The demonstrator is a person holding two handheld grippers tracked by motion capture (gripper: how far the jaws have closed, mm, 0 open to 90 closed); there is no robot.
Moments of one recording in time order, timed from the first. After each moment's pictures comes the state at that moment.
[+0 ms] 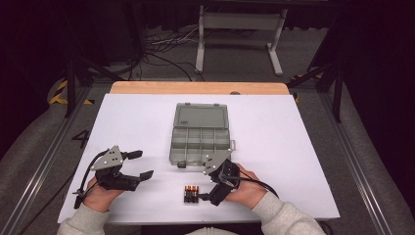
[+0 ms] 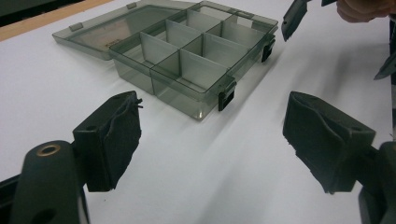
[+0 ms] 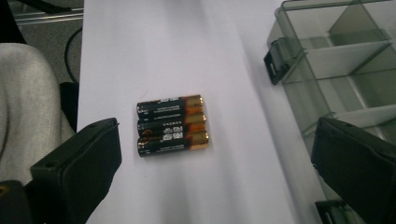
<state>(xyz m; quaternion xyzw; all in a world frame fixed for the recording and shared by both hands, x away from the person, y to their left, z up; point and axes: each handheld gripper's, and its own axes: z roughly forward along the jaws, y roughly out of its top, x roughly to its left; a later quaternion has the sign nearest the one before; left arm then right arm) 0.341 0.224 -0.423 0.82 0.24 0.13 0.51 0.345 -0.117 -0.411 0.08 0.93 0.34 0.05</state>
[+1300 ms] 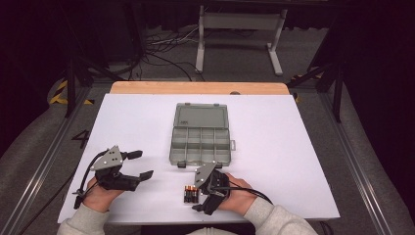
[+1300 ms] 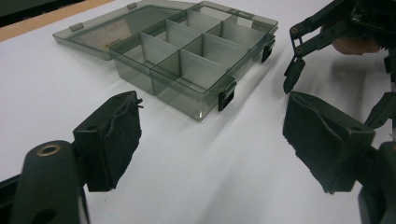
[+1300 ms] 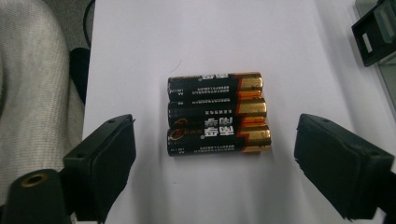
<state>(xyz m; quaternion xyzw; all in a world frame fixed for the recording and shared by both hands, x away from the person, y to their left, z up) 0.340 0.225 -0.423 0.82 0.24 0.13 0.51 0.335 -0.094 -0.447 0.05 0.95 0.30 0.02</state>
